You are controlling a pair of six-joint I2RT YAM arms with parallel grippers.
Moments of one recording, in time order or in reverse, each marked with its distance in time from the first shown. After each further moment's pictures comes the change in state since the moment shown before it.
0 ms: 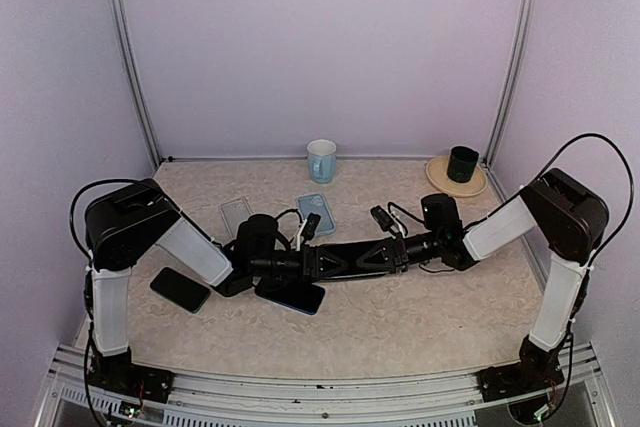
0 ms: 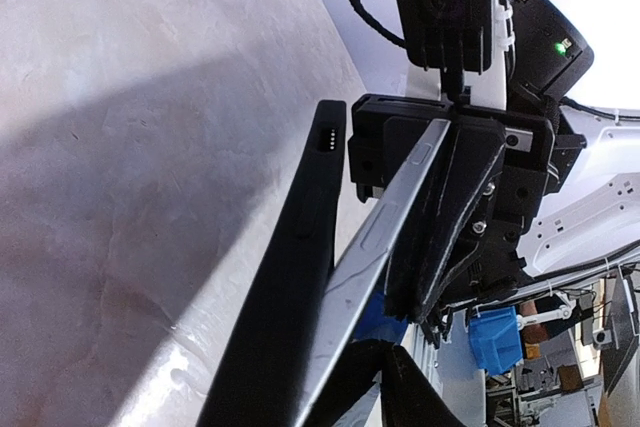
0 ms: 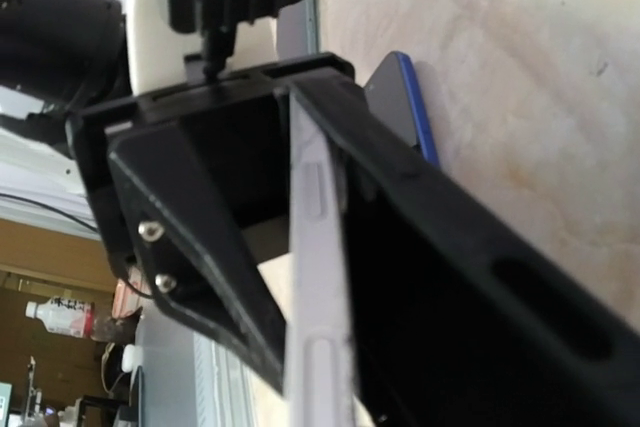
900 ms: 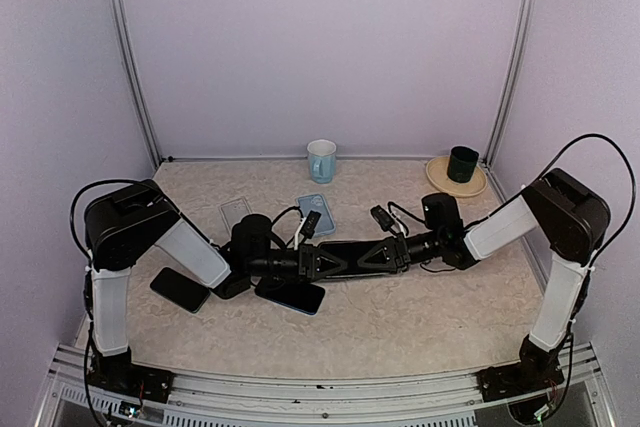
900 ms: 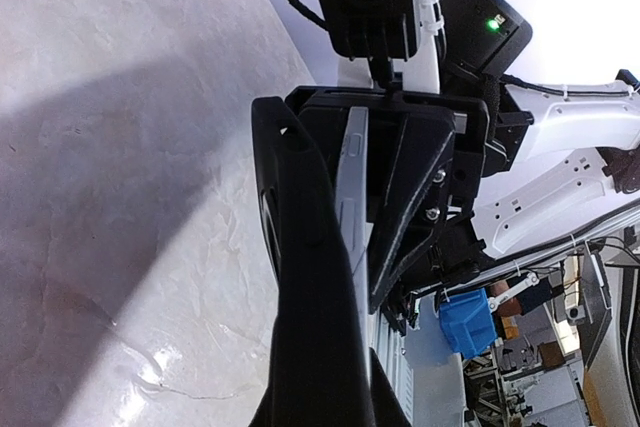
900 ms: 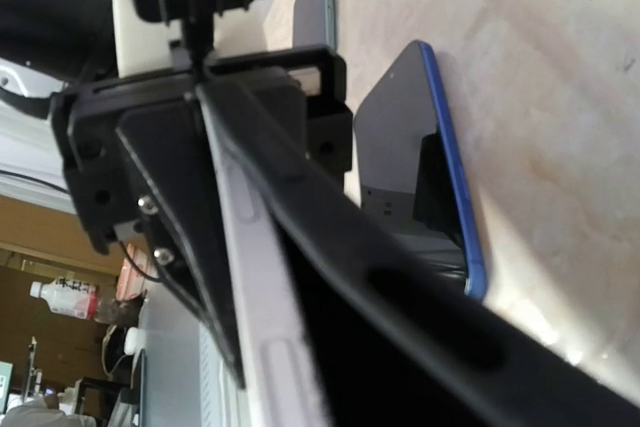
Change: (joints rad) left arm 0.003 -0.002 -0.028 0.129 0.083 -0.044; right arm -0.004 -0.006 0.001 -0.016 -0.034 -0.038
